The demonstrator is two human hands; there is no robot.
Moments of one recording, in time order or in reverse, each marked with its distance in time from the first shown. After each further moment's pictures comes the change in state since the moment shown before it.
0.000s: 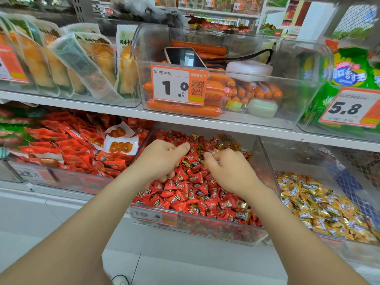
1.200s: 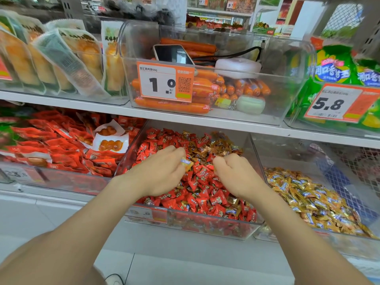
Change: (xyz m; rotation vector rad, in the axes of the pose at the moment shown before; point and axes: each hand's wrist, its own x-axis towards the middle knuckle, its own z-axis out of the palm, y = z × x) left_hand -0.007 -0.008 0.016 0.647 -0.165 0.495; right_hand -0.030 0.007 -0.027 0.121 -0.095 0.168
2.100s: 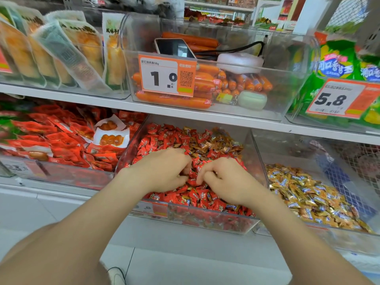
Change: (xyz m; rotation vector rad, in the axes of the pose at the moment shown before) left_hand 0.006 0.004 0.002 0.264 -0.145 0.079; right_hand -0.009 -0.005 0.008 -0.107 -0.203 -0.214
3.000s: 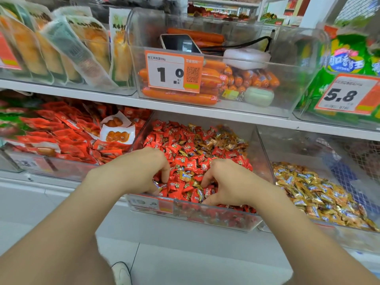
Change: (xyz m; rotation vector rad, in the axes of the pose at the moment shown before) left_hand -0.039 -0.036 -0.009 -0.031 -0.142 -0.161; right_hand 0.008 0.011 0.010 -0.339 -0.162 -0.103
